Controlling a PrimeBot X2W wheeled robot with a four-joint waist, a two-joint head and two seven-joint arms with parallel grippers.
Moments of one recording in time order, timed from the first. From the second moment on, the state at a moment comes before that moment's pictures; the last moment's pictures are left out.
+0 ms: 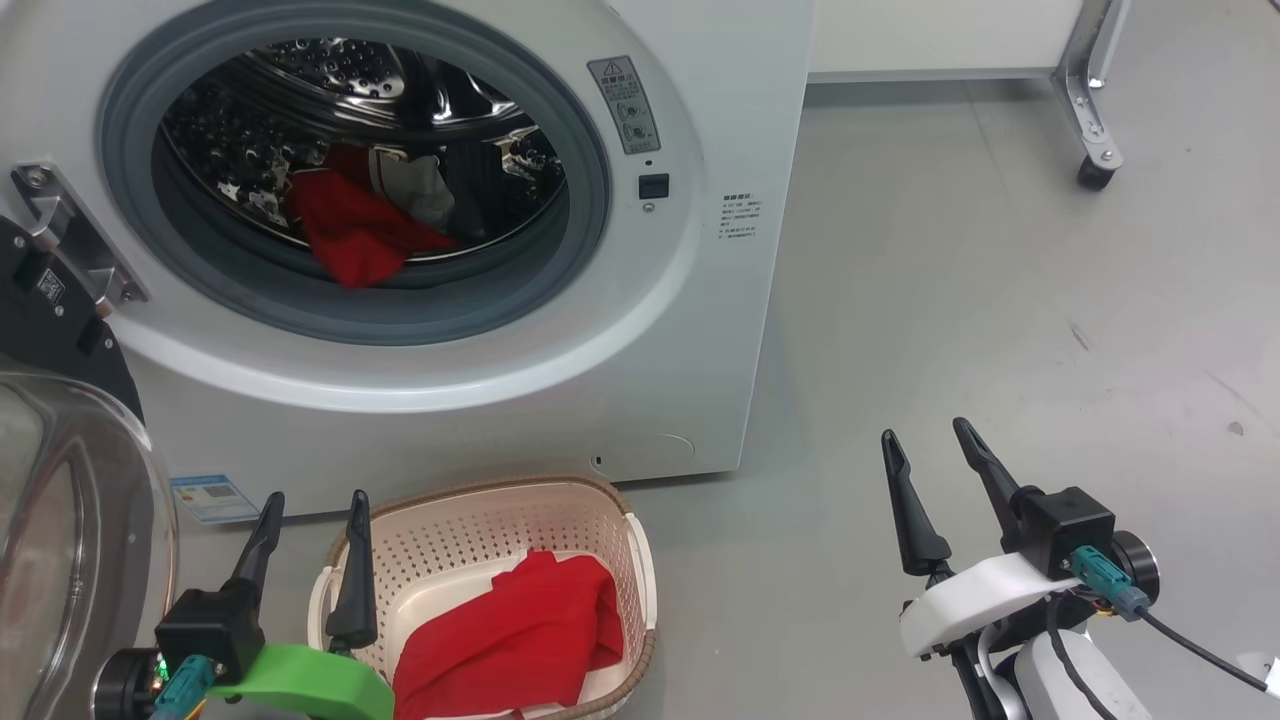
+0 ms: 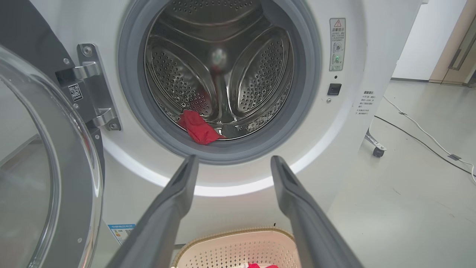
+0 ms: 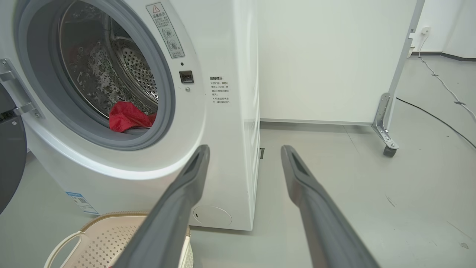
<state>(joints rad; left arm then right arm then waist) 0.03 0.09 -0.15 0.10 -0.33 0.06 -0.19 -0.10 -0.05 0.23 0.30 0.26 0.02 -0.26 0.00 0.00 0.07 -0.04</state>
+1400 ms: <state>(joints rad) -0.64 0.24 -0.15 0.29 -0.34 -0.03 0.15 -0.36 -0.06 0.41 0.16 0.34 0.00 -0.26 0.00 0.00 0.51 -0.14</state>
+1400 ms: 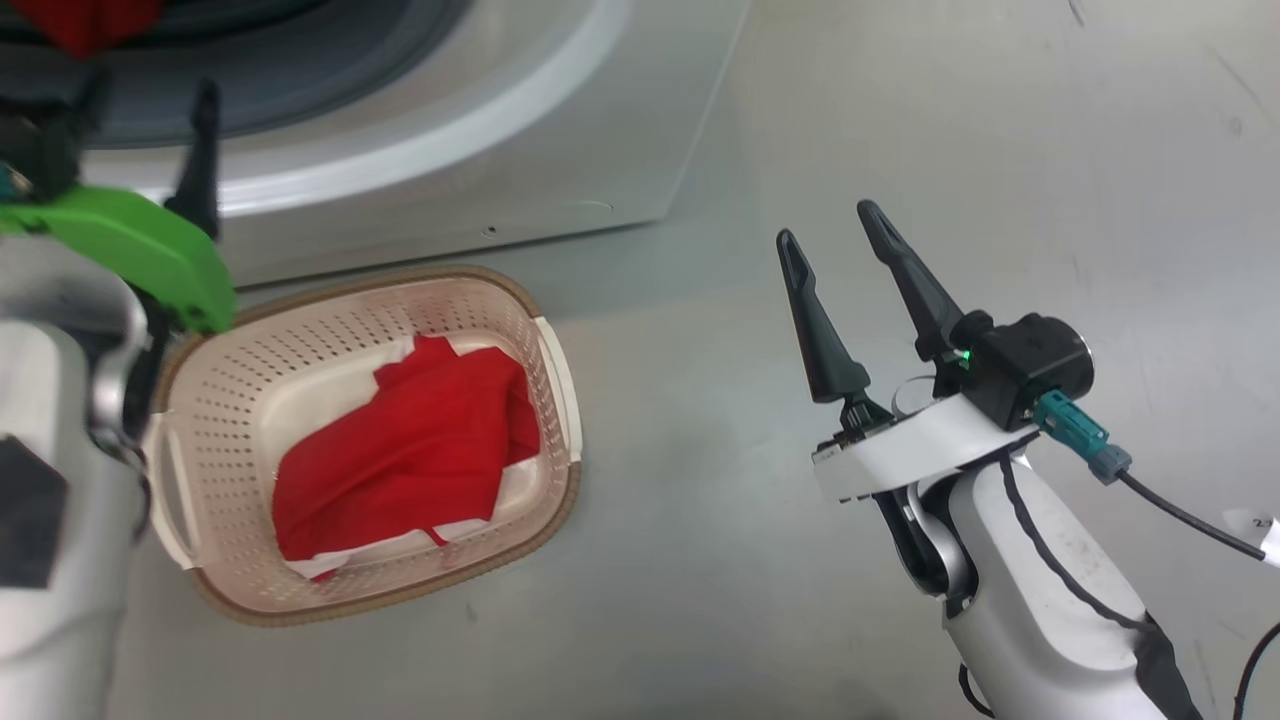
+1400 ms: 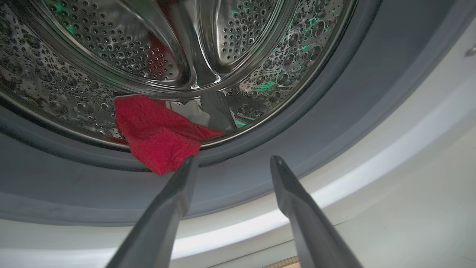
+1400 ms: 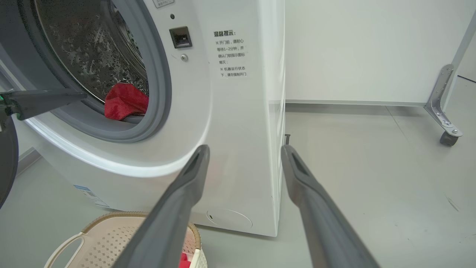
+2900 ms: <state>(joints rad) -1.12 0.49 -0.10 0.67 -0.21 -0.05 0.39 -0.50 -0.06 0.49 0.13 0.45 -0.07 -0.26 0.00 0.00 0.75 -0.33</state>
